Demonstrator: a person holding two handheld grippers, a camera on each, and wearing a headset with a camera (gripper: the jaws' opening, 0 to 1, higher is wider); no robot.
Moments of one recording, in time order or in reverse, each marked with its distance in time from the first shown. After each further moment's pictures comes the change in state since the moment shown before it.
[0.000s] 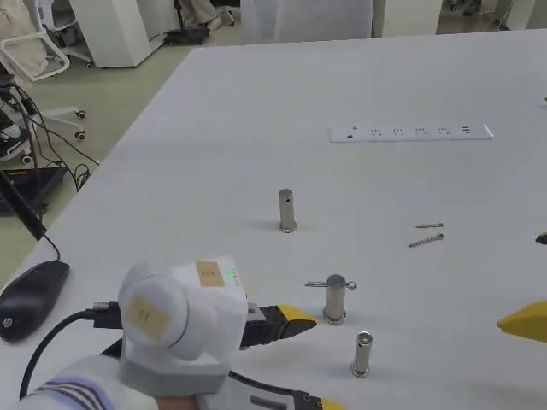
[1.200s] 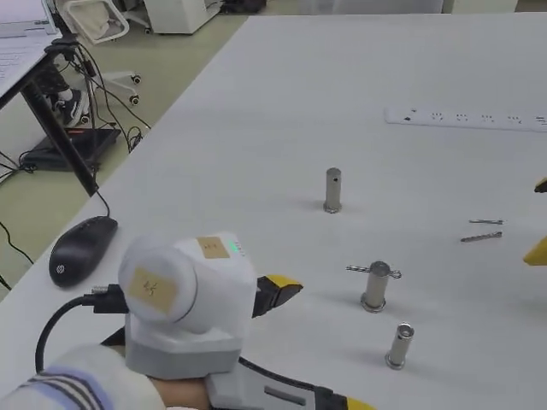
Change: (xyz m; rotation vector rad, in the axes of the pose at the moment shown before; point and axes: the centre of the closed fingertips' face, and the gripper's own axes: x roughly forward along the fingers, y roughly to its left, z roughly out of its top) left arm -0.019 0.013 -0.003 -0.181 -0.043 0.169; right arm 0.058 -0.062 0.024 -0.306 0.256 0.130
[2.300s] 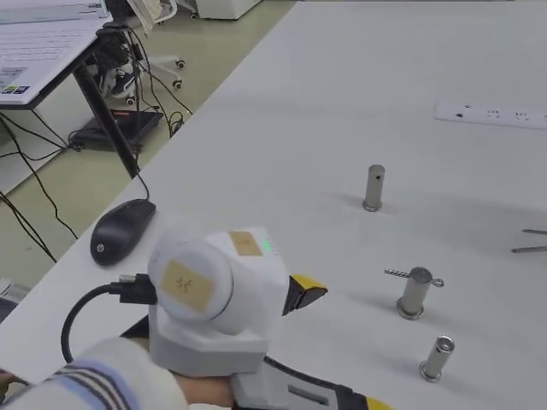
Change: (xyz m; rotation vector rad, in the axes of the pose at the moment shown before) left arm -0.005 0.008 -0.004 0.022 0.040 0.069; right arm 0.041 -0.045 0.000 -0.063 0.159 0.035
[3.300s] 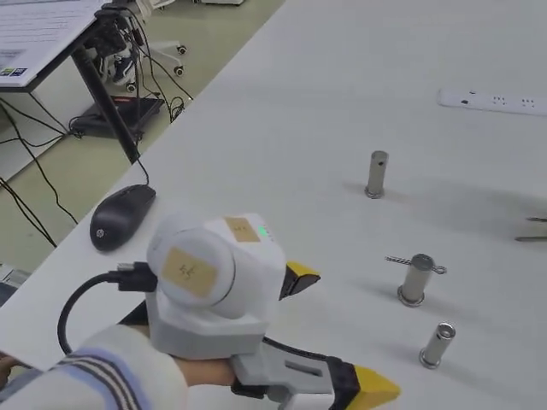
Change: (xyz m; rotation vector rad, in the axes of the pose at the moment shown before) left arm 0.000 0.016 -0.004 -0.013 0.011 0.065; right arm 0.017 0.004 -0.011 -0.072 0.105 0.048
